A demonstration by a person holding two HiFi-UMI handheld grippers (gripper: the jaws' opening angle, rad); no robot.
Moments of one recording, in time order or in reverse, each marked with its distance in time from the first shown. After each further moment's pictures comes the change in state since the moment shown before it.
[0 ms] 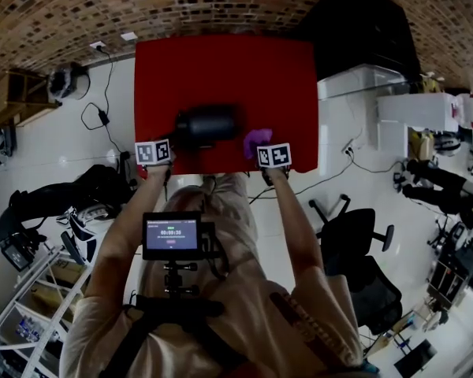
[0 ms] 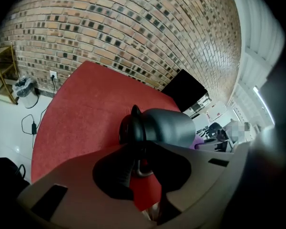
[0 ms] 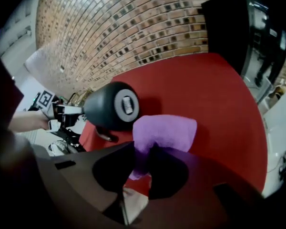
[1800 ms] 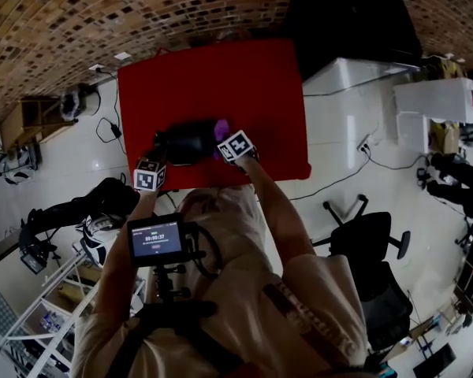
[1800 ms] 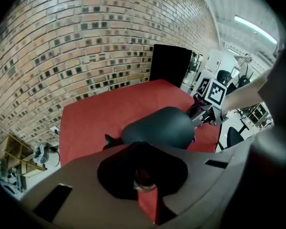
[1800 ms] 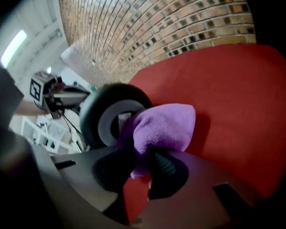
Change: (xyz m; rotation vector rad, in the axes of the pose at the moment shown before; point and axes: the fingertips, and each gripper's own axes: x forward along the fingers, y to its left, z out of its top) left arm 0.009 -0.075 0.038 0.540 0.086 0.260; right arm 0.083 0.018 0.048 -0.319 0.104 0.311
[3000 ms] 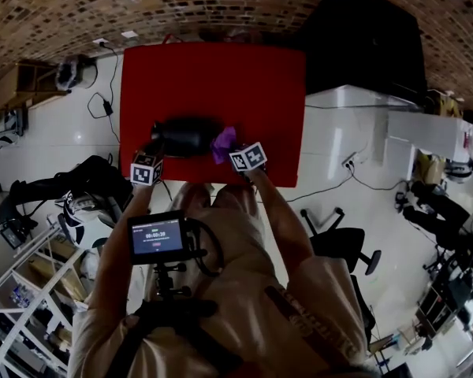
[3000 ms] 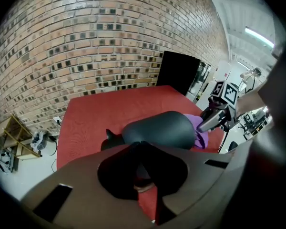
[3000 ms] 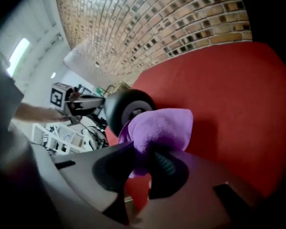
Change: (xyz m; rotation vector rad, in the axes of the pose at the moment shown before) left arm 0.003 -0.002 -0.018 -0.139 -0.051 0.026; right arm -0.059 0.021 -0.025 0.093 -0.012 0.154
